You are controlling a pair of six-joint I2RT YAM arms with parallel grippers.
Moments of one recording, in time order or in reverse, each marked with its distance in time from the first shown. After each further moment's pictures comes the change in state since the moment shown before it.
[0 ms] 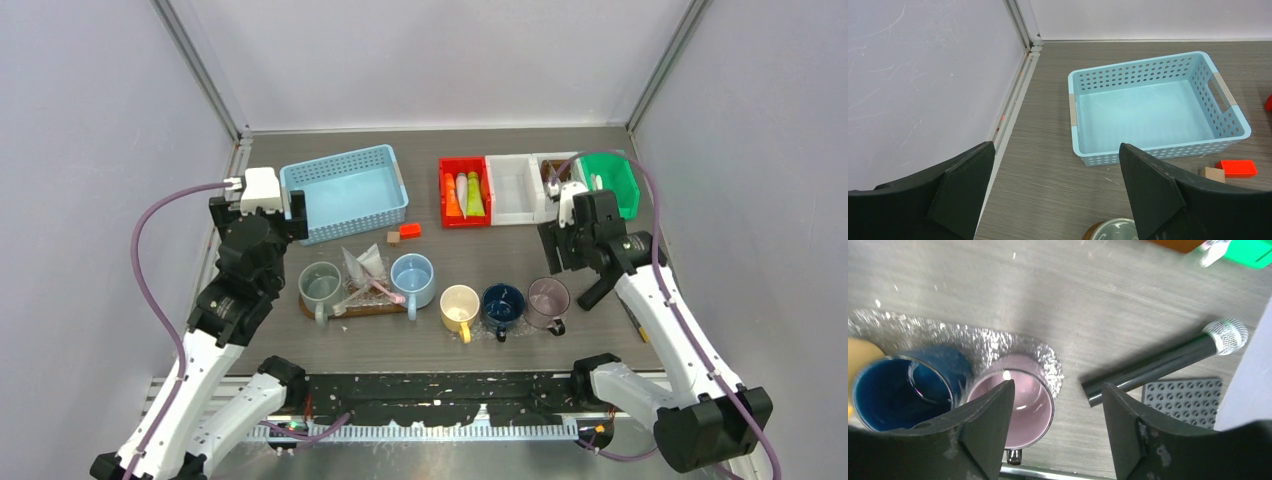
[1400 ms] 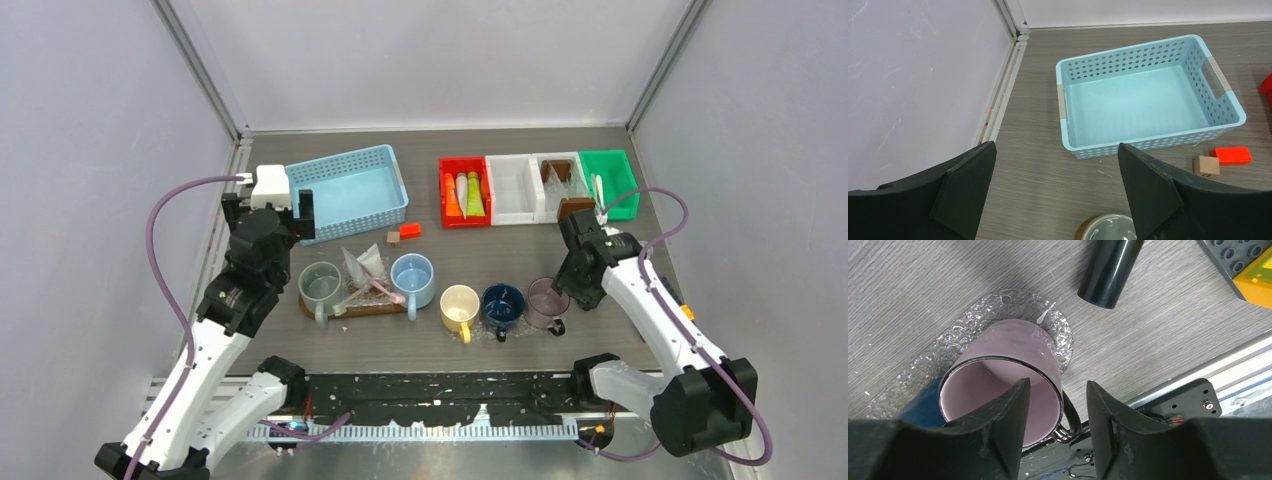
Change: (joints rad) left arm 0.018 0.050 -0.013 0.001 0.060 -0.025; right arm 0.000 0.095 -0.064 -0.233 0.223 0.926
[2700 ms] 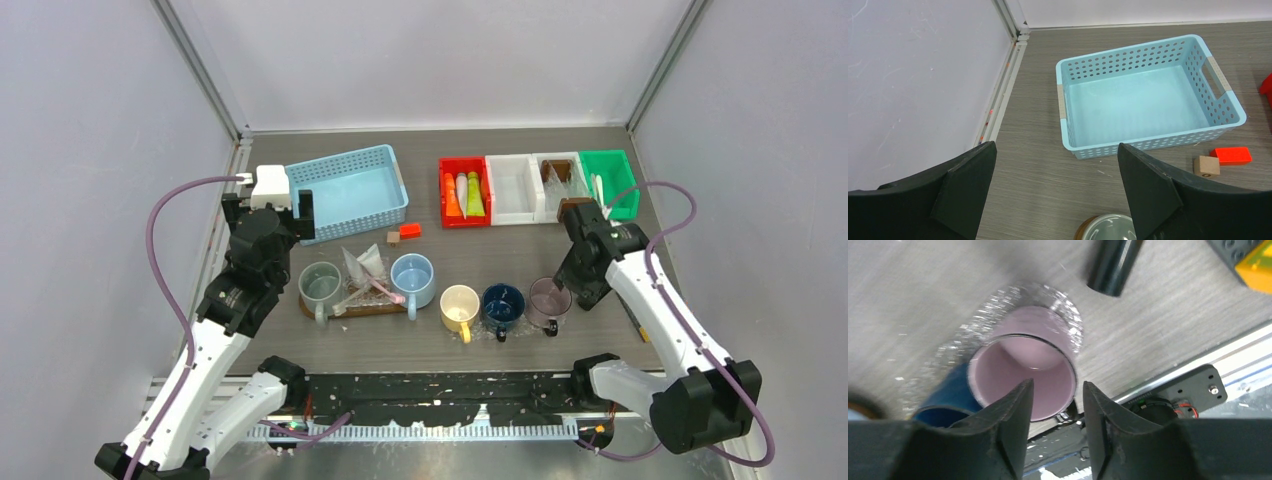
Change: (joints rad) left arm 0.001 -0.001 -0.002 0.000 0.001 0.000; right arm 0.000 0.016 0.047 -0.070 -0.038 0.053
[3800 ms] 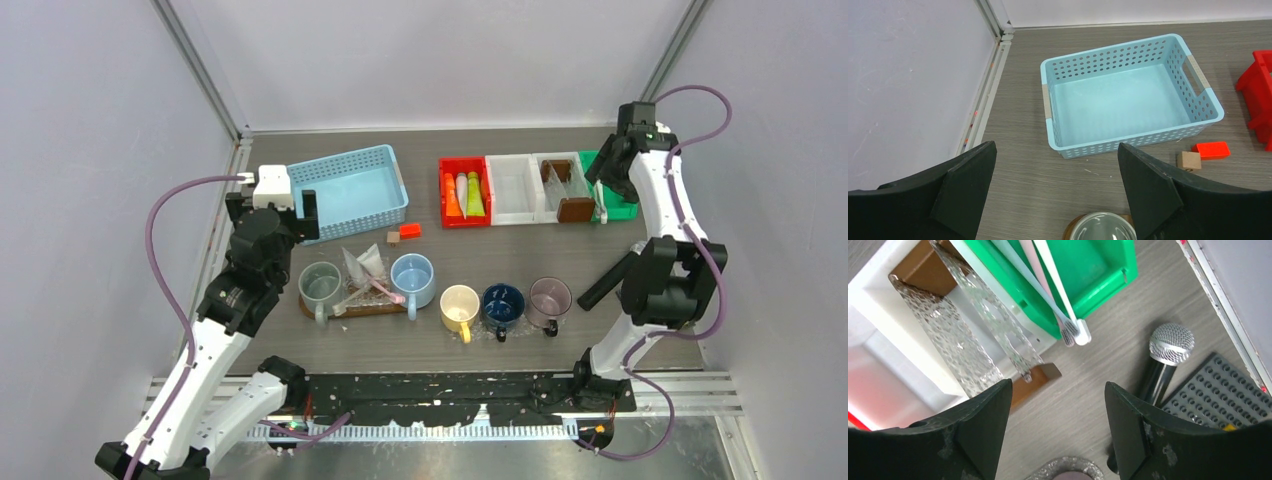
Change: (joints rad) left arm 0.001 0.003 0.000 0.000 0.055 -0.031; right arm -0.364 0.609 0.702 0.256 0.002 -0.379
